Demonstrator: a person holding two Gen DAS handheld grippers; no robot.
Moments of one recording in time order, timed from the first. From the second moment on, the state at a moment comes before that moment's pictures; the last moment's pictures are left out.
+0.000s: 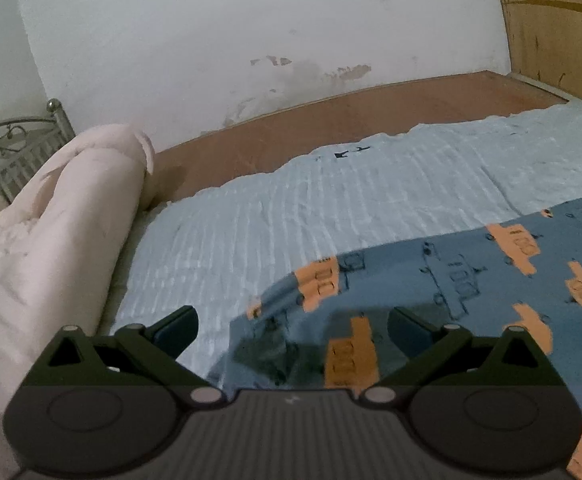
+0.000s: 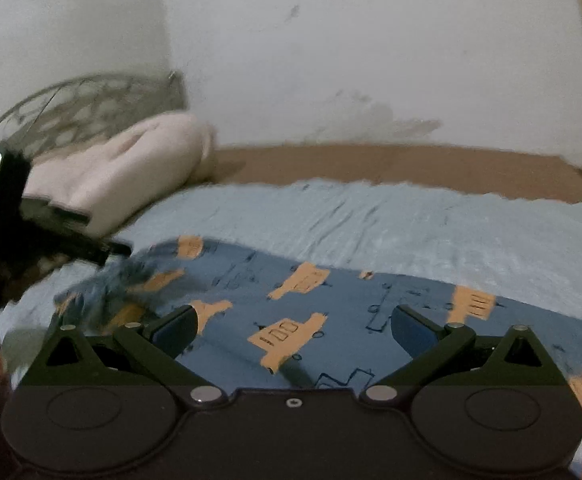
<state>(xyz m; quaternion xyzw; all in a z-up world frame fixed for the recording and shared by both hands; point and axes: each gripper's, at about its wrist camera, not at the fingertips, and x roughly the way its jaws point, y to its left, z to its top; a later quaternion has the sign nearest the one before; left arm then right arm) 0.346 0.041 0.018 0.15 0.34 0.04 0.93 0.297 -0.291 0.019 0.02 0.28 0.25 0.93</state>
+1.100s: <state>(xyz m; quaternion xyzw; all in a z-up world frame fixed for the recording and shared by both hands) 0.482 0.112 -0.037 0.12 0.40 -0.14 0.90 0.496 -0.270 -0.049 -0.14 0.40 0.28 0.86</state>
